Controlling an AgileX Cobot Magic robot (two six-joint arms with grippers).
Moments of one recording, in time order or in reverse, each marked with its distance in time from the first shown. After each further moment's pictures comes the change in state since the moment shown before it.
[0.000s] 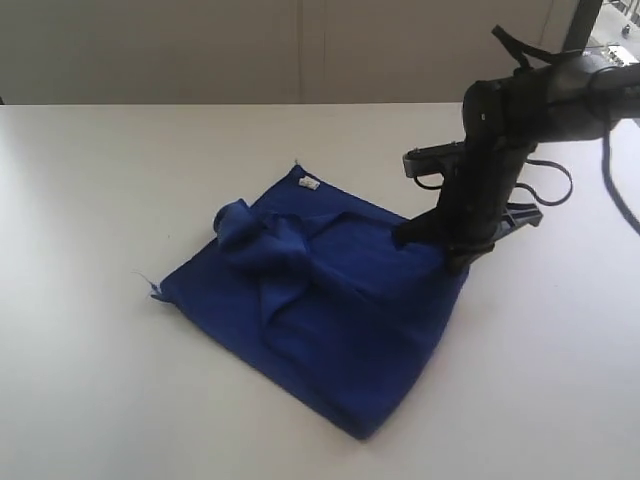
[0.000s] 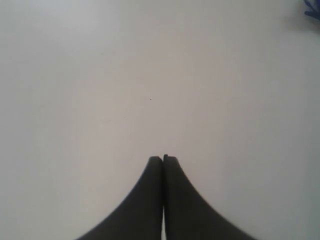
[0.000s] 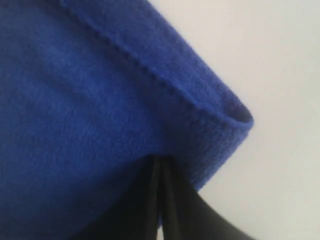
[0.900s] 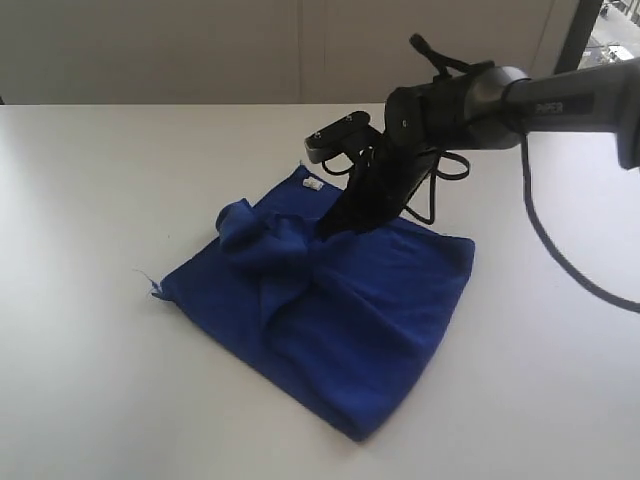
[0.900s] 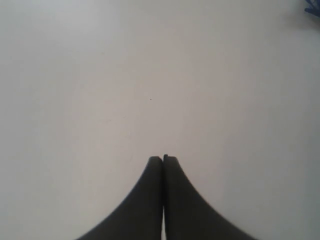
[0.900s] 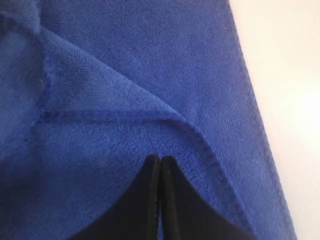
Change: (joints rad) left arm 0.000 0.000 0.000 0.000 0.000 0.000; right arm 0.149 0.102 -0.153 0.085 -0.253 -0.361
